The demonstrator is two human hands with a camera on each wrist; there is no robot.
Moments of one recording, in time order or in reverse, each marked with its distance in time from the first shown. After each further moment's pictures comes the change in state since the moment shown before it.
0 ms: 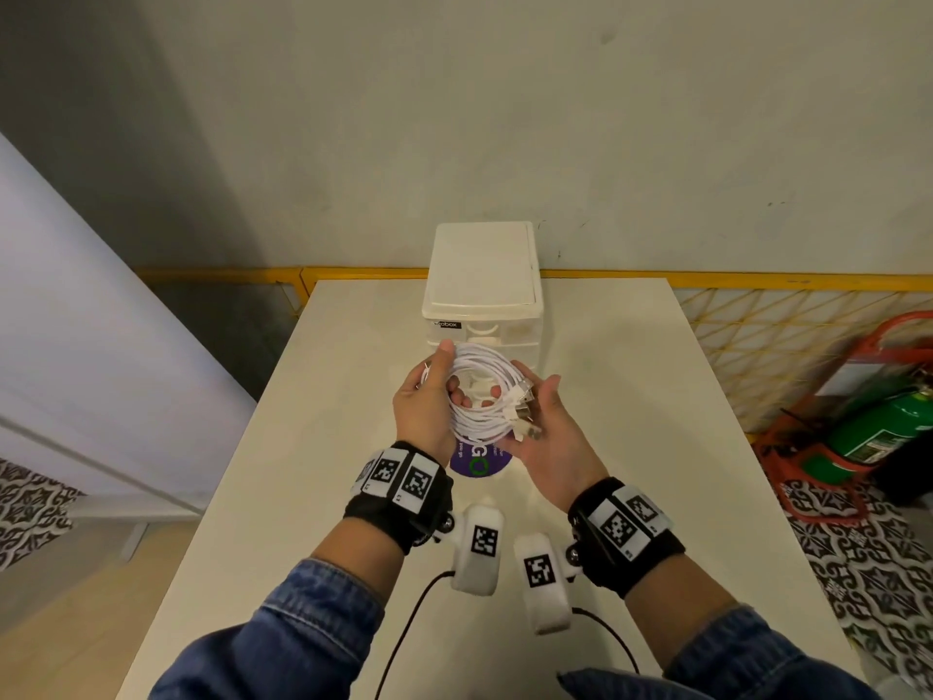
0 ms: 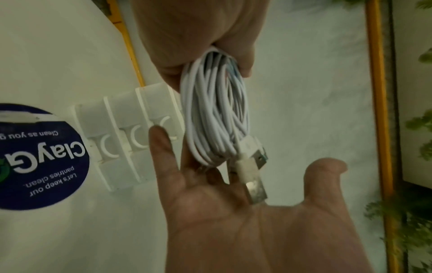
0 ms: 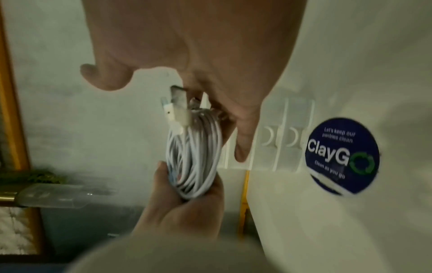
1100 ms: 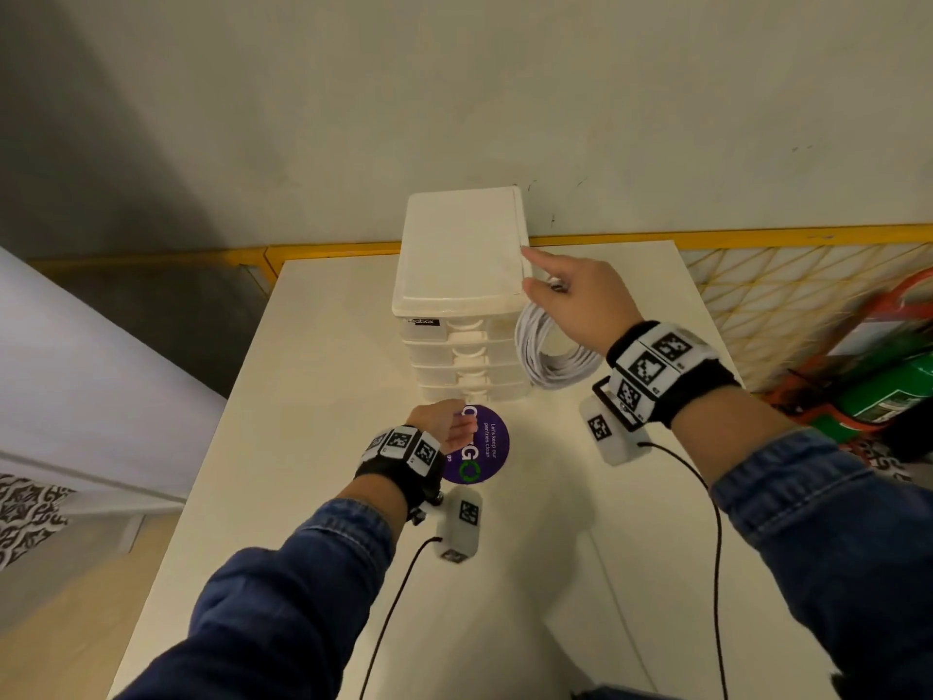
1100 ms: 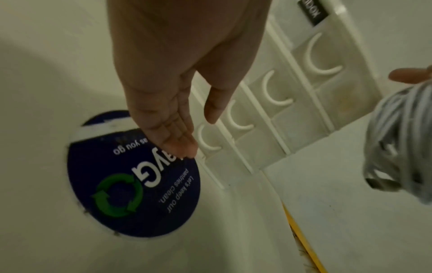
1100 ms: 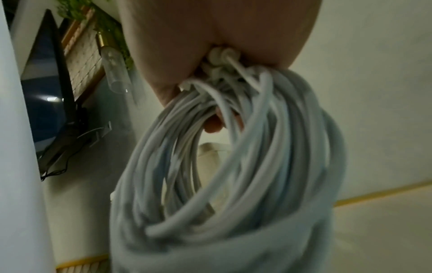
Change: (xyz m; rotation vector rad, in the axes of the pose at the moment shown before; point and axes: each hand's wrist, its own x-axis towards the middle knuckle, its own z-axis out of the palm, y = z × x) left_hand 0.104 -0.077 -0.014 0.483 -0.042 -0.651; right_hand 0.111 -0.106 -0.036 -1.286 0.135 -0.291
